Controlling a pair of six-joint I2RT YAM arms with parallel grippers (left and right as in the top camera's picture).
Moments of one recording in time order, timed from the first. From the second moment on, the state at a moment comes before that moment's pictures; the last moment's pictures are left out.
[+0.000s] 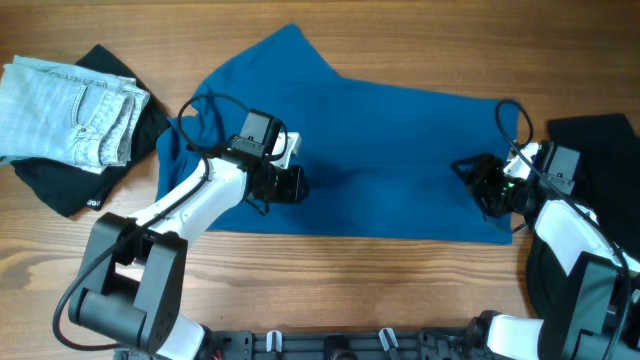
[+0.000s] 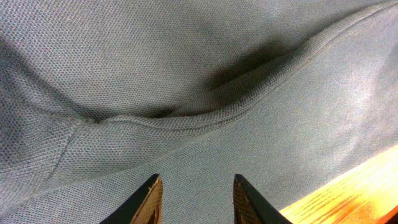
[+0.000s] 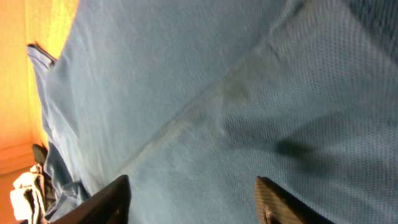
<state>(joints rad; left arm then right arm) -0.38 1.70 0.95 -0.53 0.38 -0.26 -0.33 1.51 0.62 -0.22 -0.60 0.55</state>
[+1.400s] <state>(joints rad) 0.06 1.70 0.98 -0.78 0.15 -0.35 -0.50 1.53 0.98 -1.10 -0.07 0.49</state>
